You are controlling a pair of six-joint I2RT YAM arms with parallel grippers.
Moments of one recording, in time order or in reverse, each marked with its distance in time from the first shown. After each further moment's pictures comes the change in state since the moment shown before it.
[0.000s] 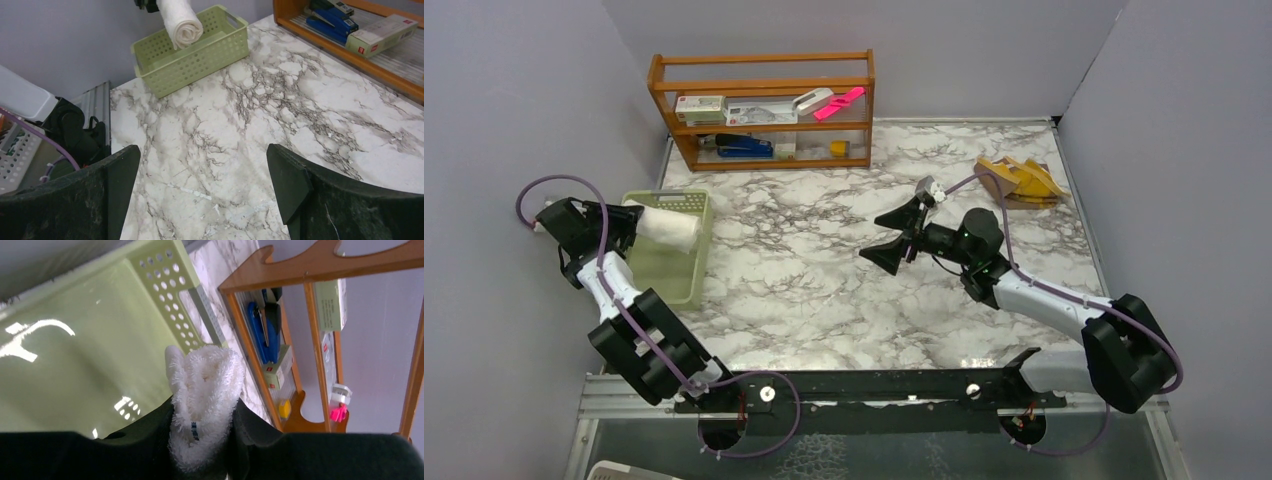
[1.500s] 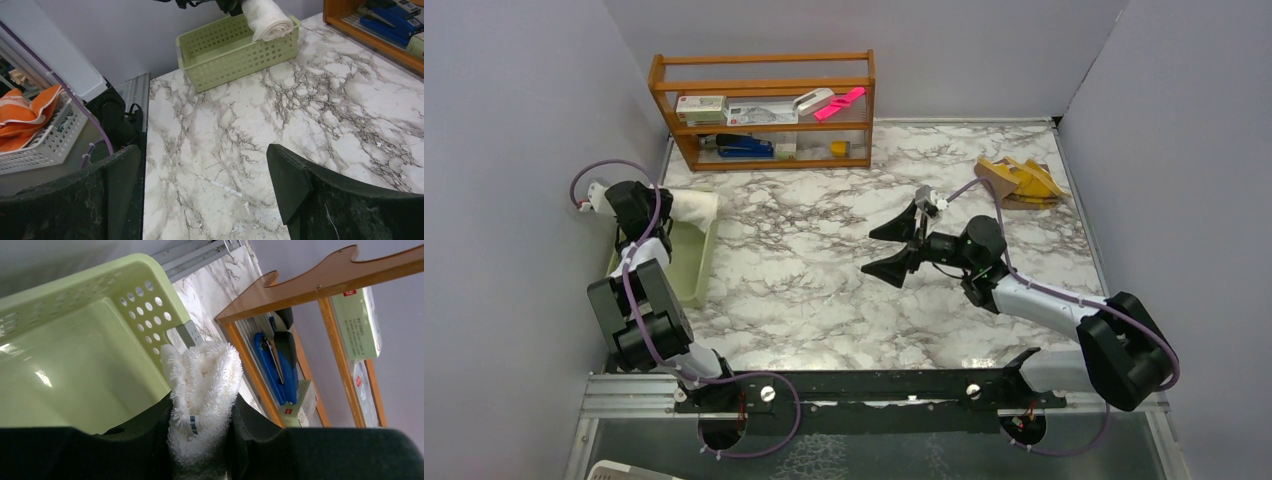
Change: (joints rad) left arm -0.286 0.185 -0.105 0.474 -0.422 -0.064; right arm 0.002 0.010 -0.055 0.134 -0.148 0.086
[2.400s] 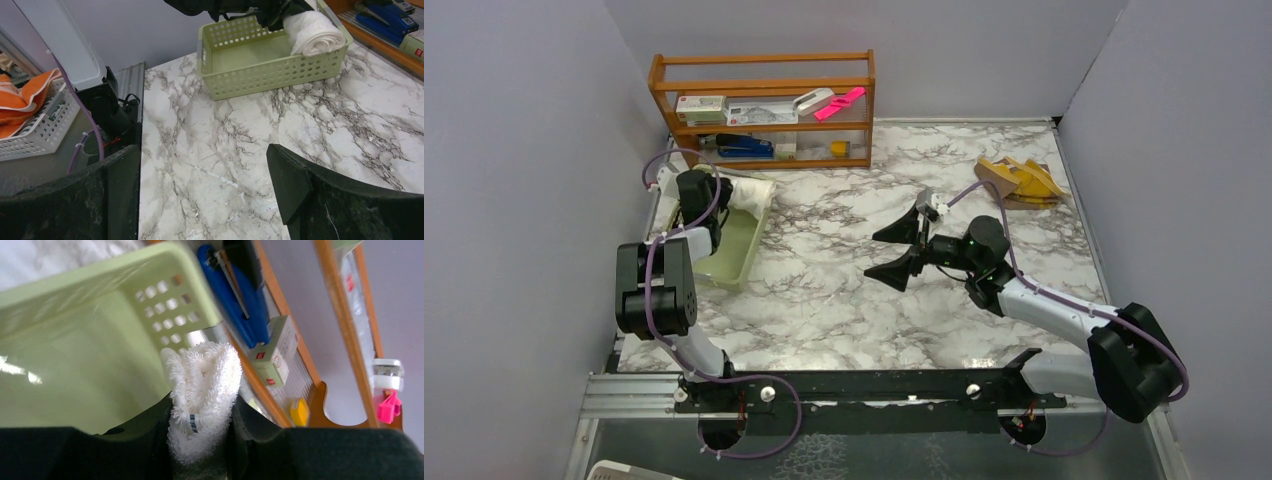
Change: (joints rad) left arm -0.350 0.158 -0.023 0.175 -0.154 -0.105; right arm 0.000 -0.067 -0.004 -0.103 -0.006 -0.074
